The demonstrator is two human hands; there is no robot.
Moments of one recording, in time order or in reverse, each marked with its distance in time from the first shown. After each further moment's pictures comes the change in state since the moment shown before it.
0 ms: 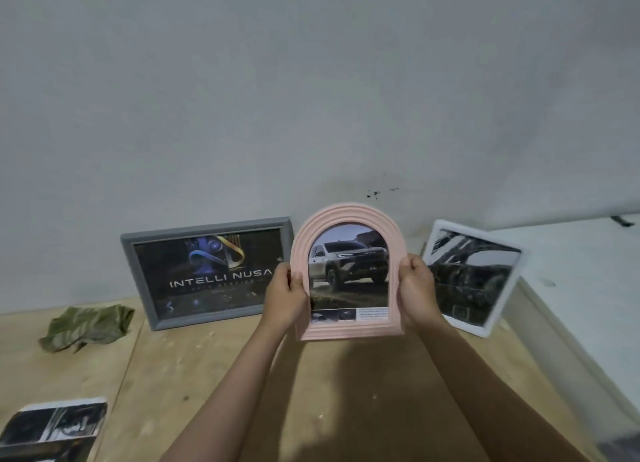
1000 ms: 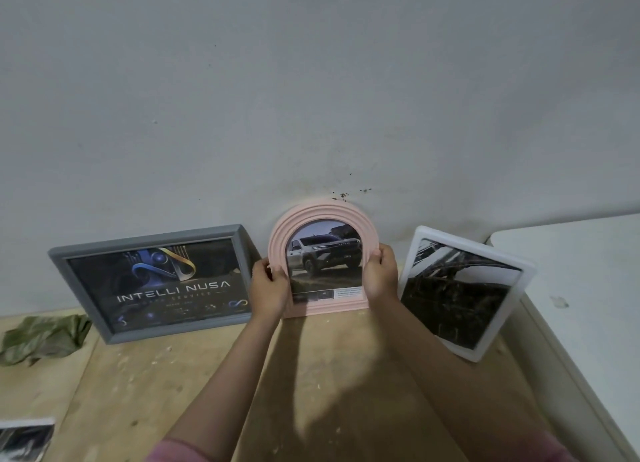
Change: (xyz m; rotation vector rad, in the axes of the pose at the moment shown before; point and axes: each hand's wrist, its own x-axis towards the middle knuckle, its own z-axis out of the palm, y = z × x) left_hand 0.069 0.001 0.096 -0.075 0.219 -0.287; right_hand 0.109 0.031 0.008 -0.186 0.047 0.081
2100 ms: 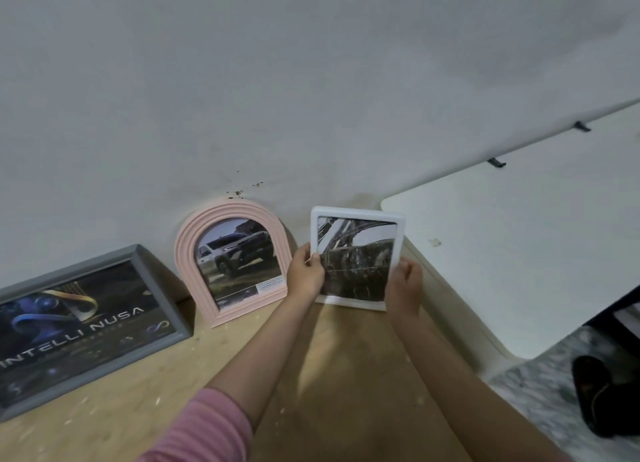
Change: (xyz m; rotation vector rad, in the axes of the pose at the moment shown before) left_hand -0.103 0.047 0.134 -0.021 -0.504 0.139; right_hand -0.033 0.065 -0.166 0.049 0.482 0.027
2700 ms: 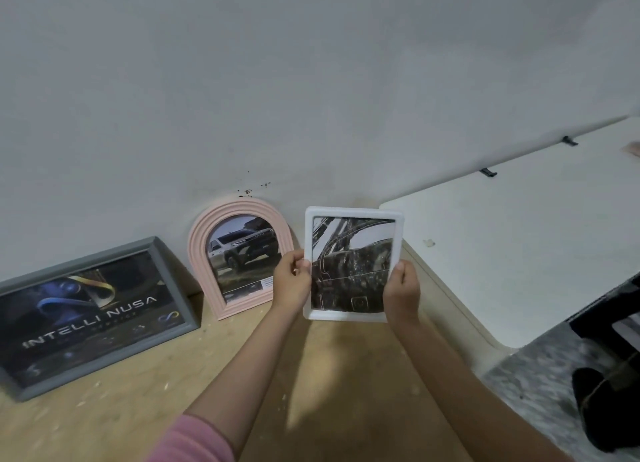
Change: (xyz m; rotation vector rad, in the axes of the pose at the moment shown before) left_hand -0.039 0.001 -0.029 -0.052 0.066 0.110; right_hand -0.027 -0.005 -0.023 0.036 -0.059 -0.267
